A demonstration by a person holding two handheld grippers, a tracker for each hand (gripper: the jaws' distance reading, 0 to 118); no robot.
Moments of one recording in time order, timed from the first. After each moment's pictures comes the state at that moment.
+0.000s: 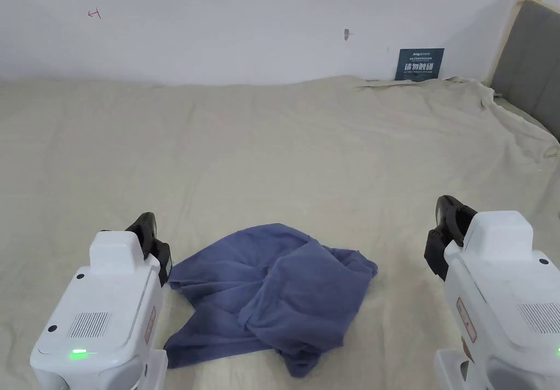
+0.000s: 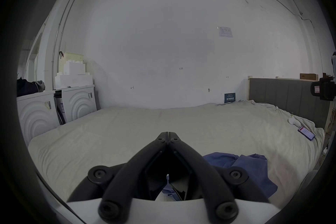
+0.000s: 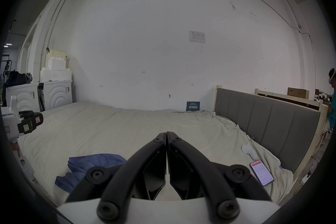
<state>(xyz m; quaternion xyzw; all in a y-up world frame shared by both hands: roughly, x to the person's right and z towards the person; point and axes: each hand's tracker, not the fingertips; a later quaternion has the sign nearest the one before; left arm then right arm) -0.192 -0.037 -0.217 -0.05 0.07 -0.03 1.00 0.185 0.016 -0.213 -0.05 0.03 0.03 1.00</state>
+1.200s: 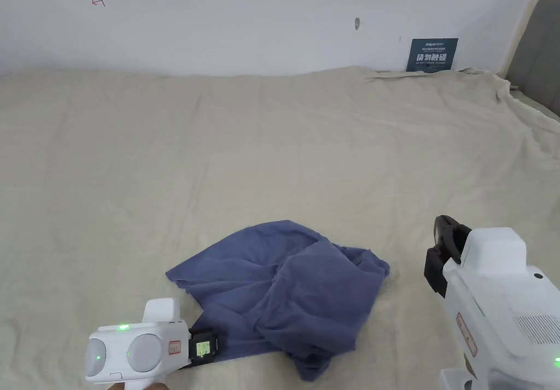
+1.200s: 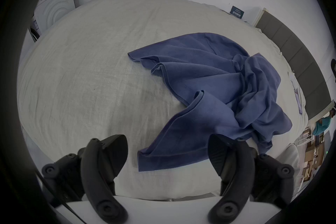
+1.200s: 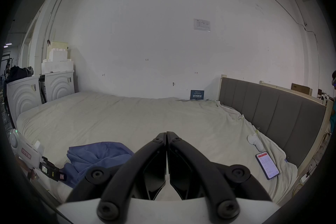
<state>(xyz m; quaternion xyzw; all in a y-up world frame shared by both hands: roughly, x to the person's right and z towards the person) -0.214 -0.159 -0.267 -0.49 0.02 0.09 0.87 0.167 -0.007 -0.229 -0.10 0.05 0.04 0.99</state>
